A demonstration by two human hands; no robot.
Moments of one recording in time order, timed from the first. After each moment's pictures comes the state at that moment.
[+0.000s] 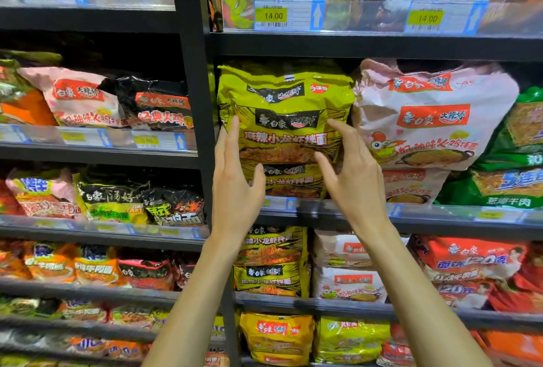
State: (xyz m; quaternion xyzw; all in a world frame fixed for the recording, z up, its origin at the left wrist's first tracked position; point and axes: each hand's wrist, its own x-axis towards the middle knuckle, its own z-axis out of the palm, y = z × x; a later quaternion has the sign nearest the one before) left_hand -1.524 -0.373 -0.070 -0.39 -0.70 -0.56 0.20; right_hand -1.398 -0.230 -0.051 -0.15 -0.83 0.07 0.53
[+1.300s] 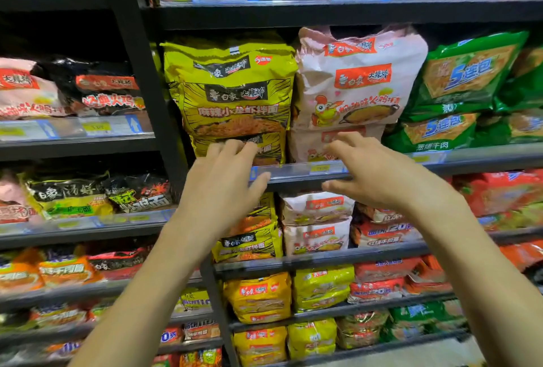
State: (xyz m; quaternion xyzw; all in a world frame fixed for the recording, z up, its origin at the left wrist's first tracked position) left_hand -1.453 -0.411 -0.032 -0.52 -0.83 -0.13 0.16; right_hand -1.272 -0.264 -0.007 -0.31 -0.95 -0.04 0.06
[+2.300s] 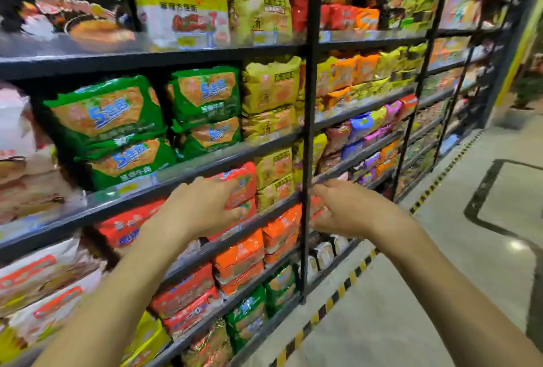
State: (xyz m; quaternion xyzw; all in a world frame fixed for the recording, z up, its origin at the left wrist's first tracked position) left_hand -1.000 -0.200 -0.010 -0.77 -0.64 0.04 0.06; right_hand -0.756 -0.194 -0.019 -0.59 -0.81 0.02 -0.02
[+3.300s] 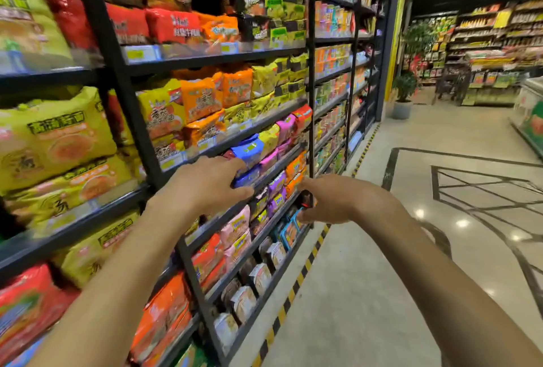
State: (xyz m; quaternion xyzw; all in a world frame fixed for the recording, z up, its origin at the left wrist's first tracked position) left_hand -0.622 0.095 0.027 -0.86 -0.51 0.01 0.08; right_hand -0.404 0.041 -0.006 -0.69 -0.72 0.07 -0.02
